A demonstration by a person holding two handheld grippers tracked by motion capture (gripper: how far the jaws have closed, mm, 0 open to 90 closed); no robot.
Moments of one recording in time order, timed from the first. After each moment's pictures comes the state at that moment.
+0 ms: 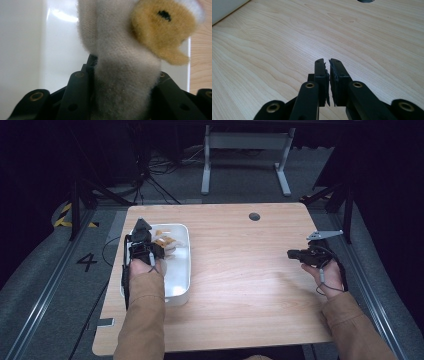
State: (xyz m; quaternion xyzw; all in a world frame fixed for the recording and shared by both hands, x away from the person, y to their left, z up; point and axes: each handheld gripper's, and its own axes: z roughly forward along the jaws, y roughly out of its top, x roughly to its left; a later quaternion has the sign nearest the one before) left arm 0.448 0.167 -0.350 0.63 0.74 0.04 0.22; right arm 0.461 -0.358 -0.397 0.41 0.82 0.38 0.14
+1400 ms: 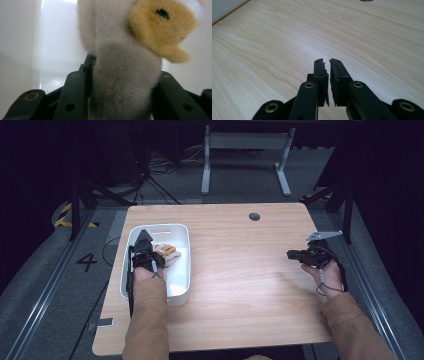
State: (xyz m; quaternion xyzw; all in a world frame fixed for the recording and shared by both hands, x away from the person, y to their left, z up) left arm 0.456 0.169 -0.398 0.62 0.76 0.01 0.16; right arm 0.461 -0.359 -0.399 0.41 0.82 0.38 0.14
